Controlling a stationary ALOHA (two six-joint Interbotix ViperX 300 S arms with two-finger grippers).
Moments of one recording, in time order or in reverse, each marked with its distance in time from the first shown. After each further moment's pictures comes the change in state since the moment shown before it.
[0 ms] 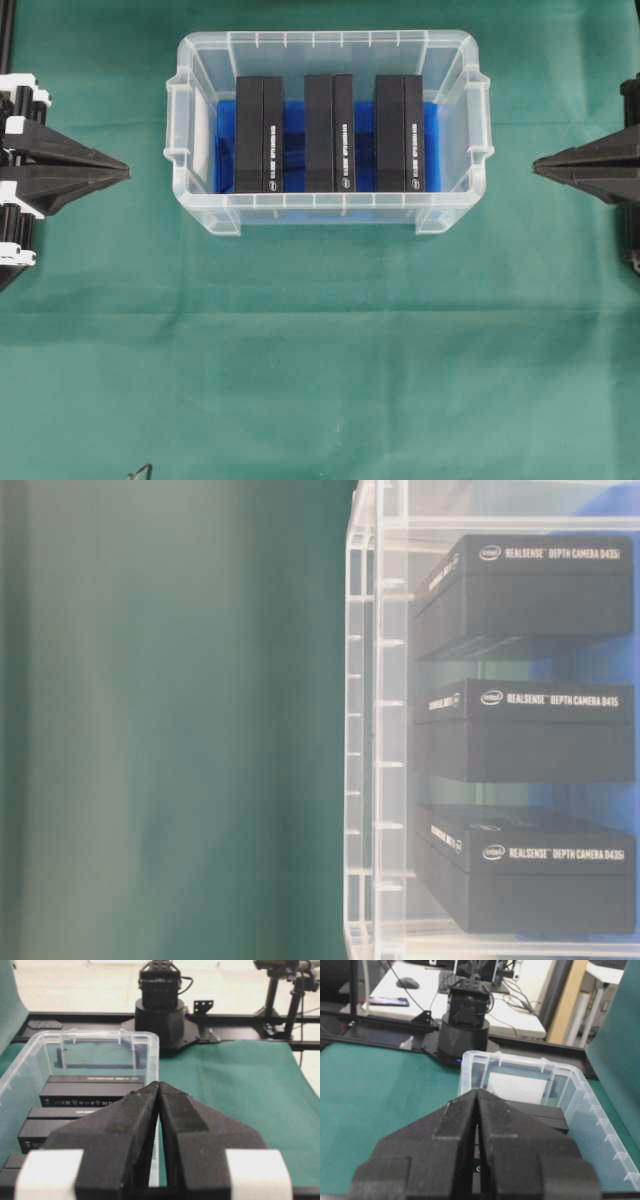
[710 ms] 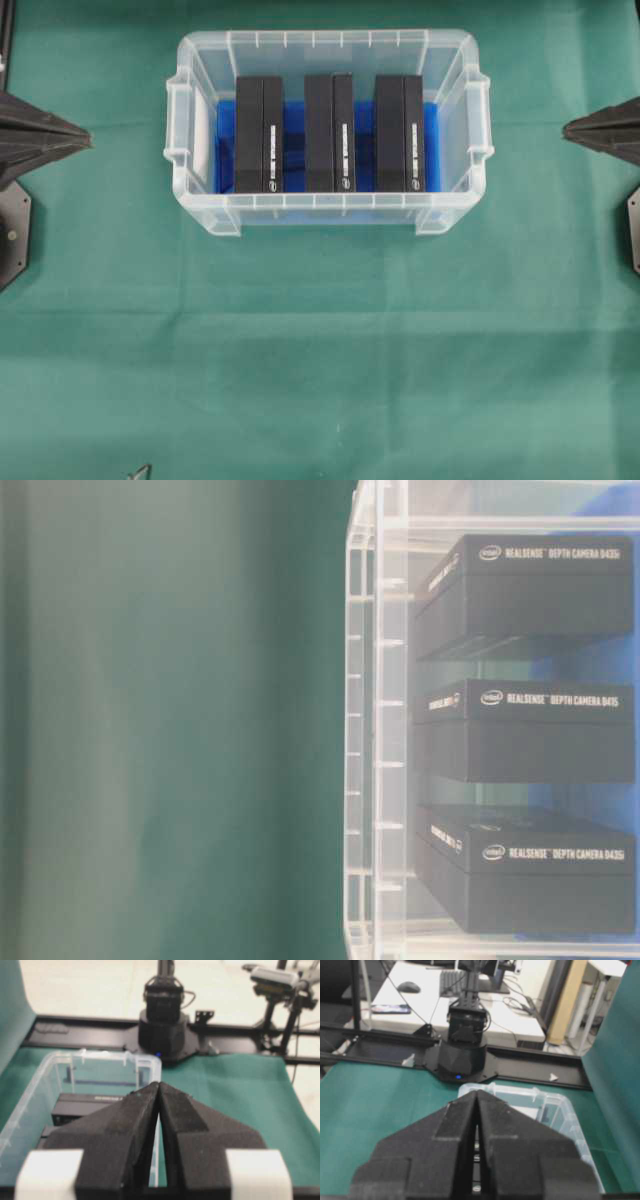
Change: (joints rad) left arm 0.020 -0.080 -0.270 0.020 0.410 -0.054; right arm 0.000 -0.009 -0.331 0.000 0.408 0.023
